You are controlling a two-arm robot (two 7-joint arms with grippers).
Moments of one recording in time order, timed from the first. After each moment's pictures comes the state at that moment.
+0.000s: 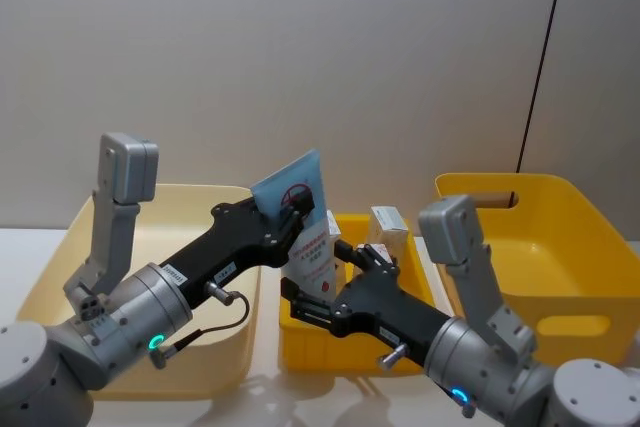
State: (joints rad) left arm -0.51 0.24 0.41 -1.42 -0.61 0.02 -0.51; right arm 0.41 0.31 -0.43 -1.51 0.36 0.16 0.42
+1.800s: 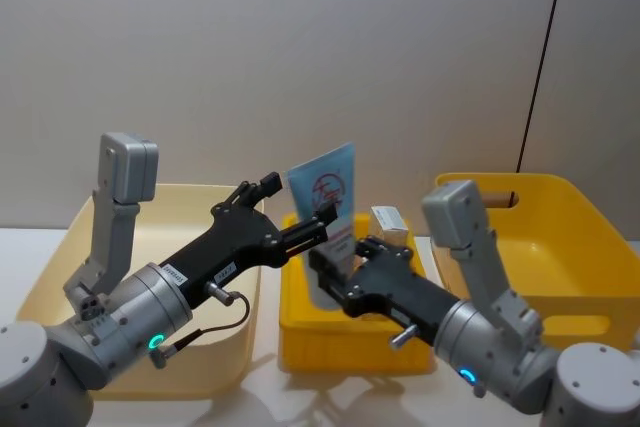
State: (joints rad) left arm -0.51 0.24 0.41 -1.42 -0.61 0.02 -0.51; right arm 0.44 0.32 -0.43 -1.48 0.32 0.15 0.38
